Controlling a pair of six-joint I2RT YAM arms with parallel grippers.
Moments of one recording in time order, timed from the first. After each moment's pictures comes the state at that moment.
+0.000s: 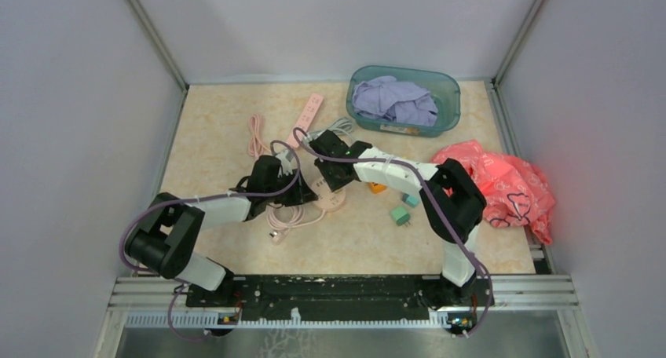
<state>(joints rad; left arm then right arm) -0.50 1.50 0.55 0.27 0.31 -0.63 0.85 1.89 1.40 -0.59 0.19 0.22</state>
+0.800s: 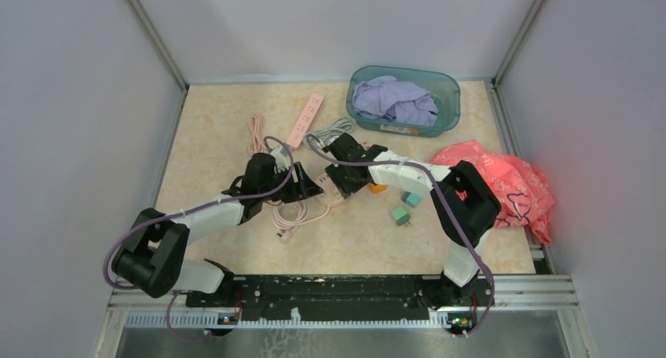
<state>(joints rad) -0.50 1.40 0.55 0.26 0.34 -0.71 0.79 1.81 1.27 -0.53 0.11 0.08</state>
